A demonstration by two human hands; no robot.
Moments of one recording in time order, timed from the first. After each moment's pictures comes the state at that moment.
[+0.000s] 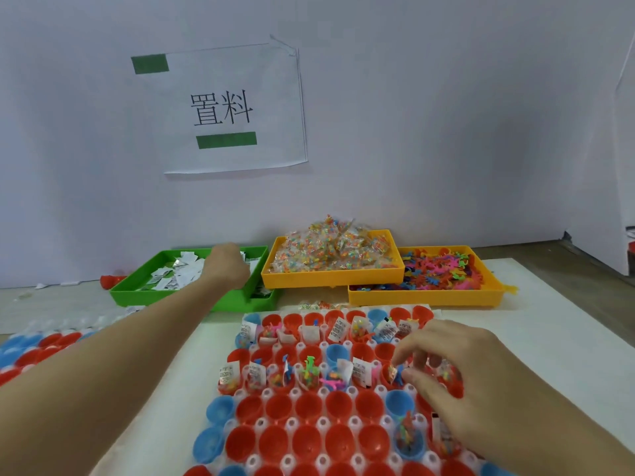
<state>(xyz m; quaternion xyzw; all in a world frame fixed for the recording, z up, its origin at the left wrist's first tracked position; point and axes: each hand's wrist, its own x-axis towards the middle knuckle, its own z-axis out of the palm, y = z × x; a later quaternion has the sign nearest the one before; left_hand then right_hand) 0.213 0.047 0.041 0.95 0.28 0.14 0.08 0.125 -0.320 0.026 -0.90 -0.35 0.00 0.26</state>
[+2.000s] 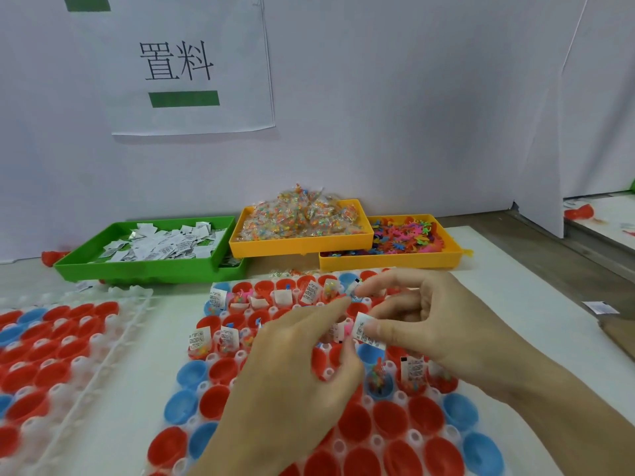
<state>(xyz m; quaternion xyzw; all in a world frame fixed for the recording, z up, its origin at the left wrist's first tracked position) 0.035 -0.138 0.018 0.88 -0.11 0.28 0.37 0.106 -0.314 0.043 -0.79 -0.25 0.13 0.55</state>
